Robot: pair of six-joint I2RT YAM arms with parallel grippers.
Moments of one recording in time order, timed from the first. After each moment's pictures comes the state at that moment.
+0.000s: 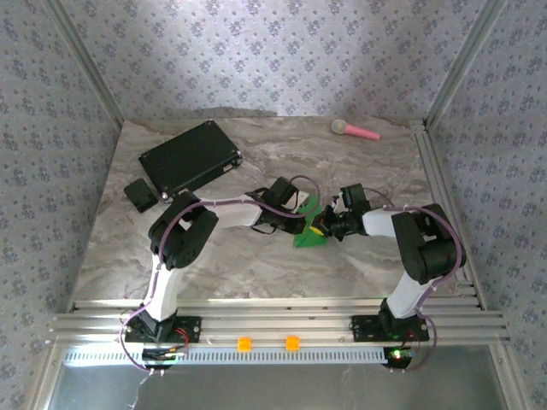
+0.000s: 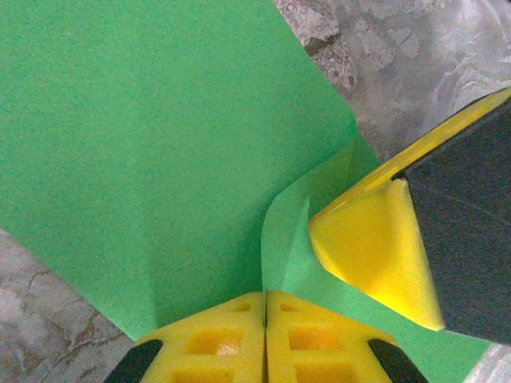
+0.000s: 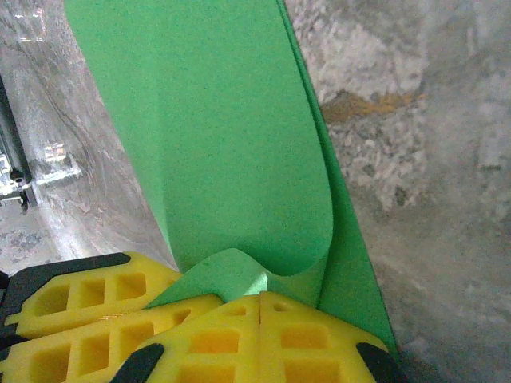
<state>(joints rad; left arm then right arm) -0.82 2.06 1.30 -0.22 0.33 -0.33 0.28 1.70 0.69 0.02 -0.60 0.86</state>
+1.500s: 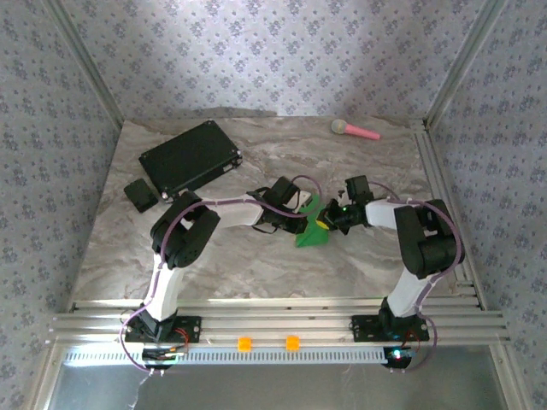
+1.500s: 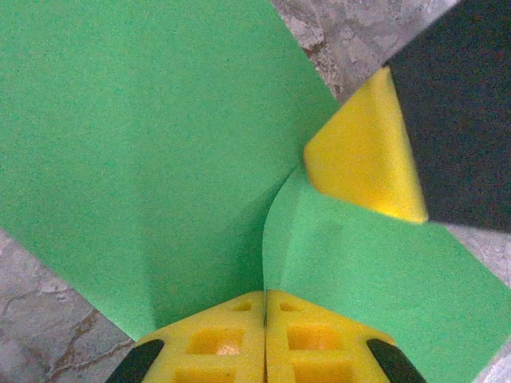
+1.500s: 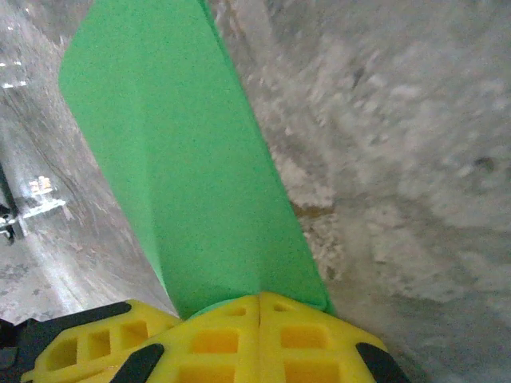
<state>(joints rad) -0.82 2.07 1.32 -0.22 0.34 -0.32 0.22 1.74 0.79 -0.12 -0.57 0.82</state>
